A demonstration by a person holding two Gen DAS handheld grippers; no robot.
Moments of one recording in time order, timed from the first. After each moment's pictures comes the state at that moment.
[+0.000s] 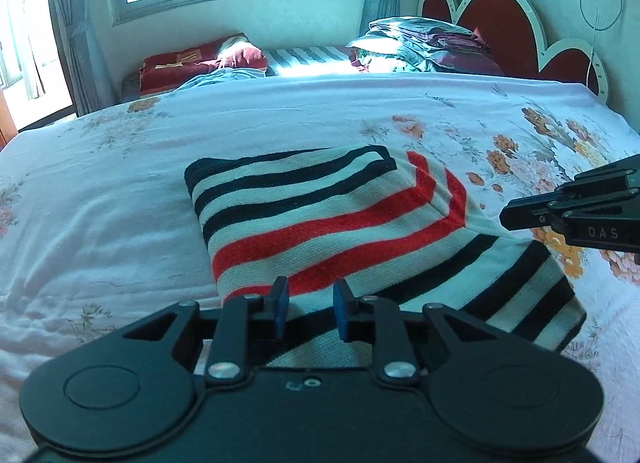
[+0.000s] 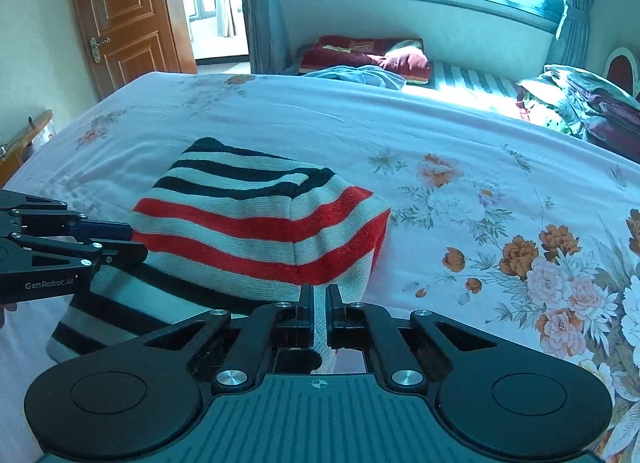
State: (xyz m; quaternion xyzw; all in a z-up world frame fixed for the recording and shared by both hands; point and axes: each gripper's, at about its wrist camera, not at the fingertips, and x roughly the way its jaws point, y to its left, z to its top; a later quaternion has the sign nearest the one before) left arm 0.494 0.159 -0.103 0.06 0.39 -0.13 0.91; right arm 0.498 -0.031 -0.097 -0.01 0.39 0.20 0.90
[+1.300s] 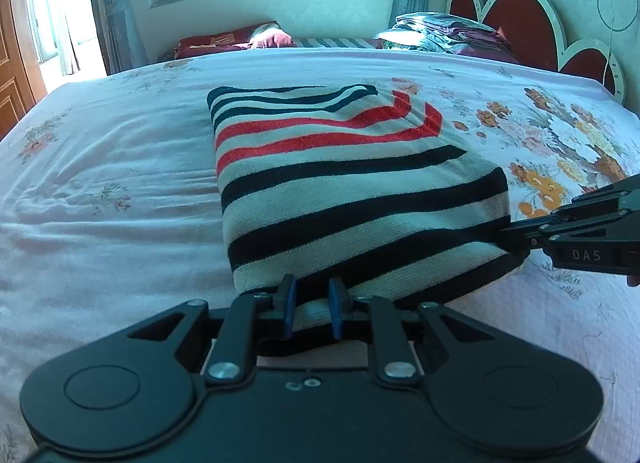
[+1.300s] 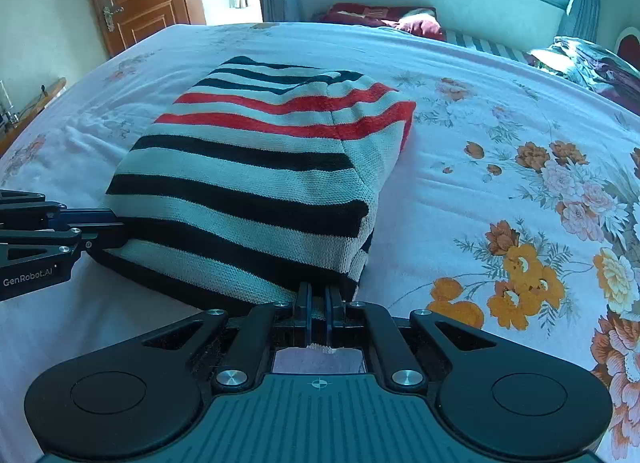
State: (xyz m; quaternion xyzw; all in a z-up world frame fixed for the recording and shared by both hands) left arm 0.400 0.147 -0.129 0.05 0.40 -0.07 0.91; right arm 0.423 -0.032 -0.143 -0.02 0.43 0.21 0.88
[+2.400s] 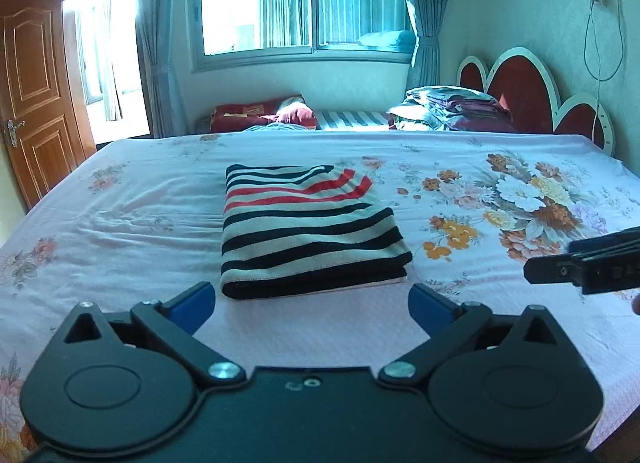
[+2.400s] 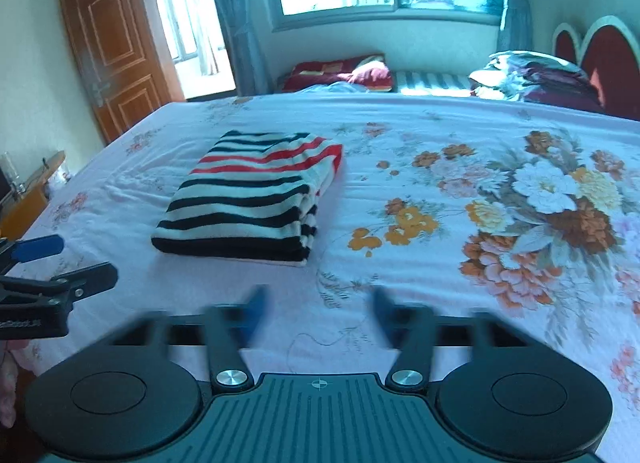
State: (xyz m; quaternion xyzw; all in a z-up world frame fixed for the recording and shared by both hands) left arm 0.230 0.081 -0.038 0.03 0.29 -0.02 0.96; right arm 0.250 -0.123 -0.047 0.06 0.34 0.16 0.92
